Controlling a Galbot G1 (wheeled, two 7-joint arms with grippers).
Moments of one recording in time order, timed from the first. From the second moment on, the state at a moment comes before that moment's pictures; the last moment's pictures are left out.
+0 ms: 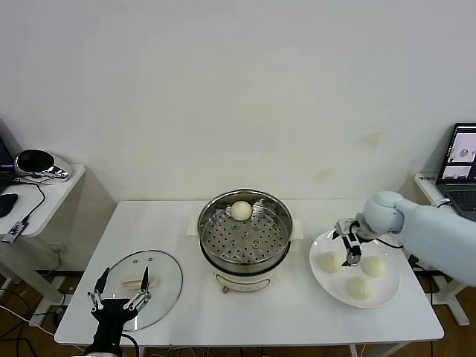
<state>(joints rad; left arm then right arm) 1.81 -1.31 -0.60 -2.20 -0.16 -0.09 -0.17 0.11 0.66 -1.04 1.34 -0.03 -0.27 -0.96</state>
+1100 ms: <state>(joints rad) 1.81 -1.31 -0.60 -2.20 -0.16 -0.09 -0.18 0.08 0.69 -0.96 1.28 -0.07 -0.28 -0.99</state>
